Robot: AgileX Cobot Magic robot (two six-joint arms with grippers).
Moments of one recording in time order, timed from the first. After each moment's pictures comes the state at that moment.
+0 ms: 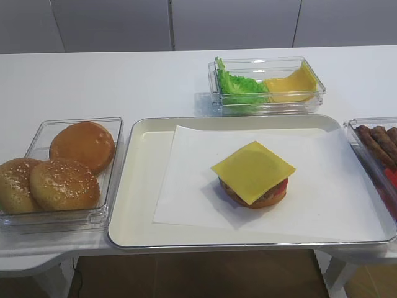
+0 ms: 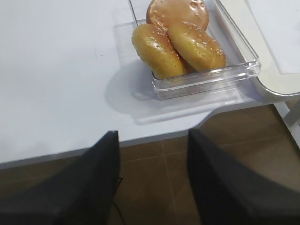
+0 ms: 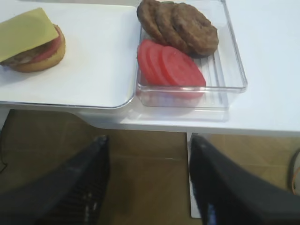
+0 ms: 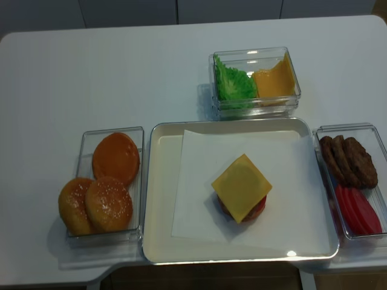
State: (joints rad) left arm -0.01 -0.02 -0.49 -0.08 1.19 0.03; right arm 0.00 -0.02 -0.51 0.10 1.23 -0.07
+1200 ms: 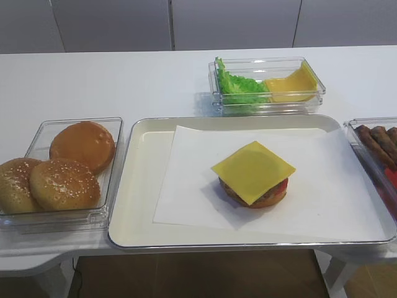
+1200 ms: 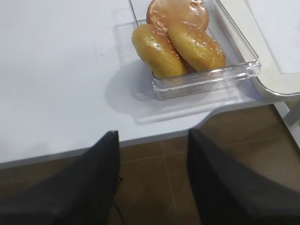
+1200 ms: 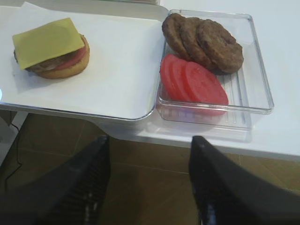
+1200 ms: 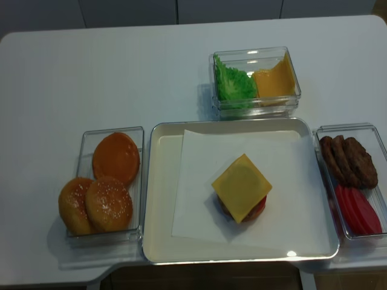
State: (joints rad) left arm -0.01 -0.02 -0.49 -0.08 1.19 0.03; right arm 0.06 -0.02 -0.48 0.14 1.15 -0.10
